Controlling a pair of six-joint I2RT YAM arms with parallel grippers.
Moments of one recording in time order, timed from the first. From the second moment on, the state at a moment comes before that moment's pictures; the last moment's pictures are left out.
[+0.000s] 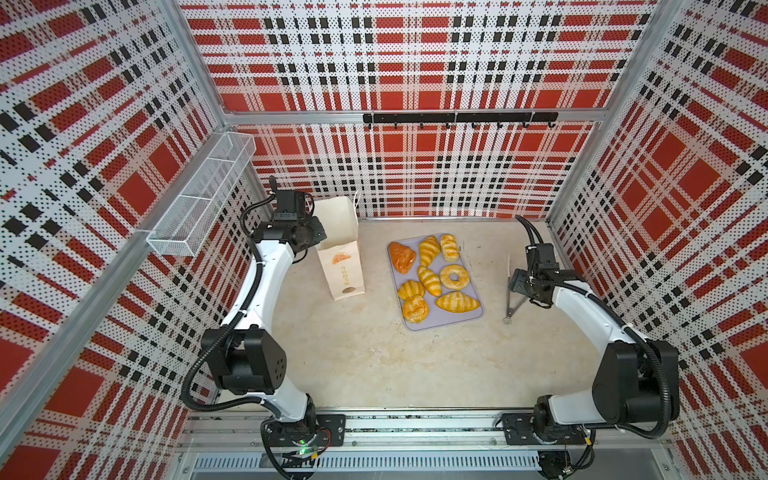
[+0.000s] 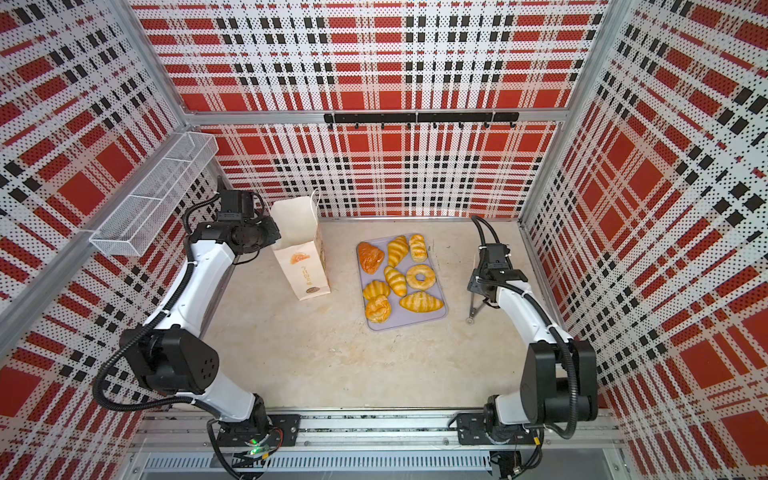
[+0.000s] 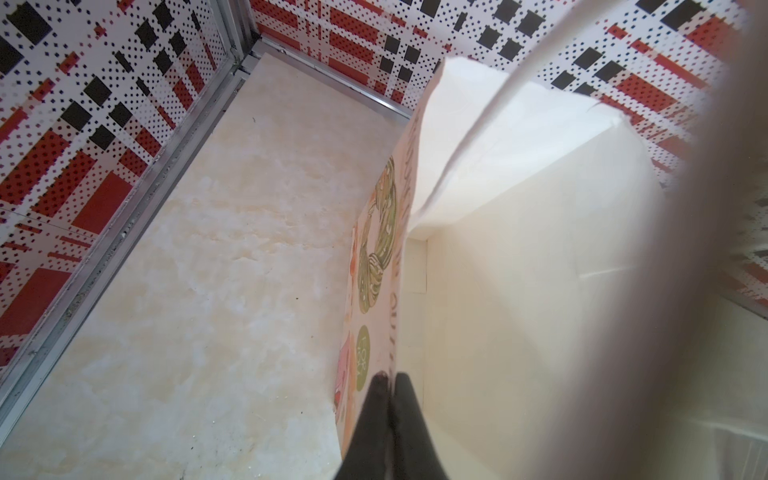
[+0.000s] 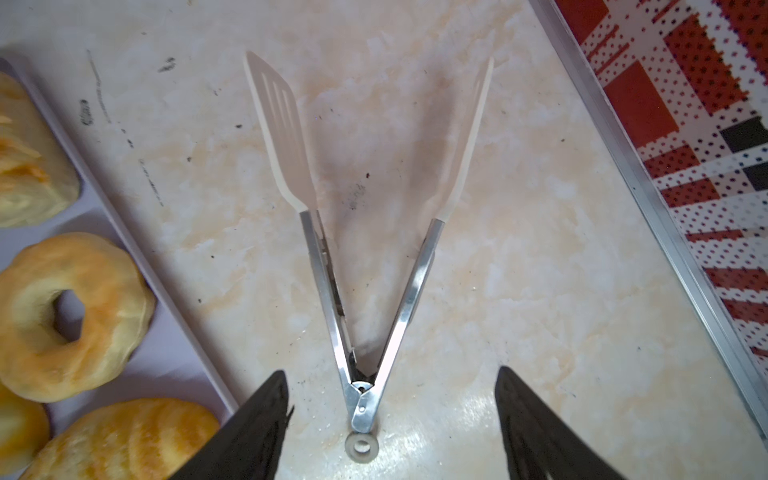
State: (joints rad) left arm 0.00 1.61 1.64 -0.81 -0.05 -0.42; right arm 0.06 1.44 1.02 -0.64 0.29 0.44
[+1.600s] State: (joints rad) left arm -0.49 1.30 1.44 -0.44 -0.52 -0.09; right arm -0.03 1.69 0.96 -0.50 0.15 0.54
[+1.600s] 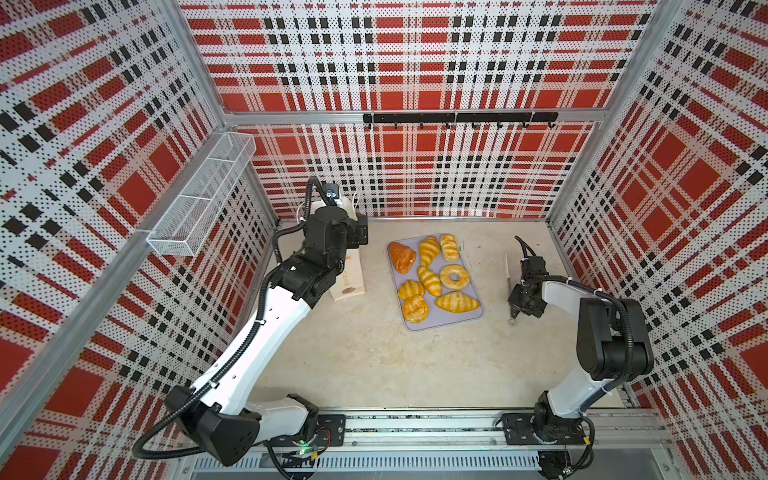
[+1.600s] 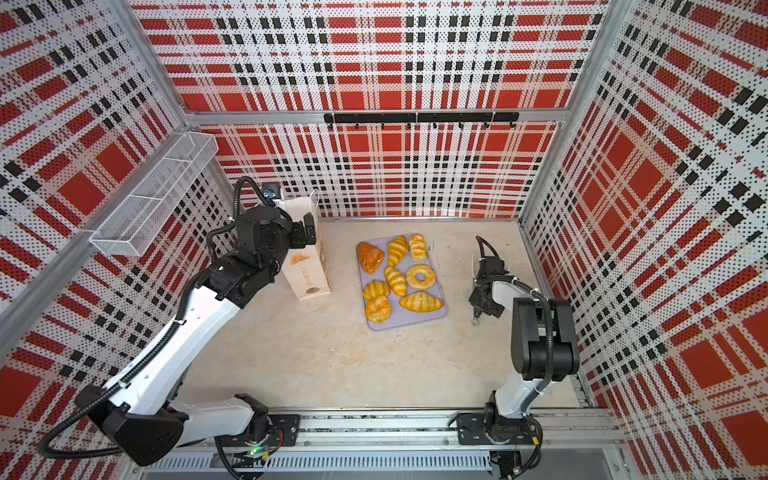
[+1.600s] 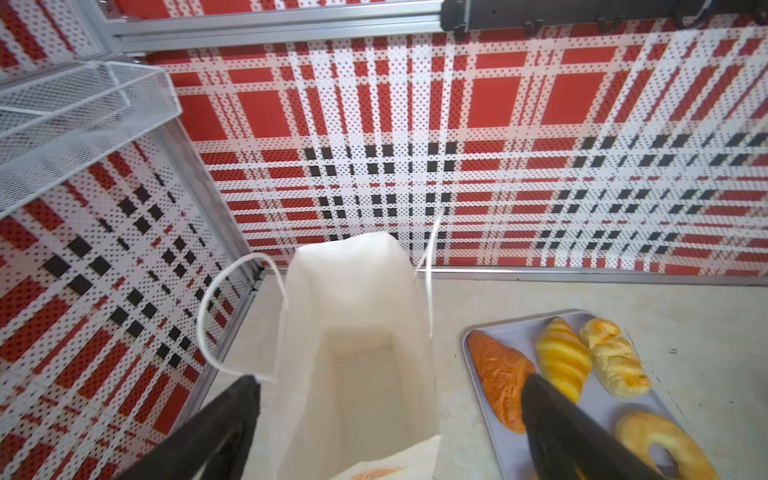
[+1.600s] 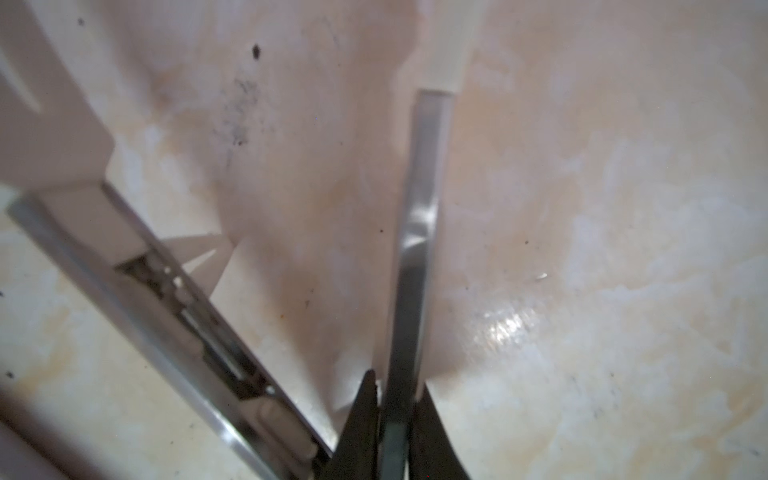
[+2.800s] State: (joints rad) left arm -0.50 2.06 2.12 -0.34 0.63 -0.30; right arm 0.00 1.70 1.50 -0.48 -0.73 0.42
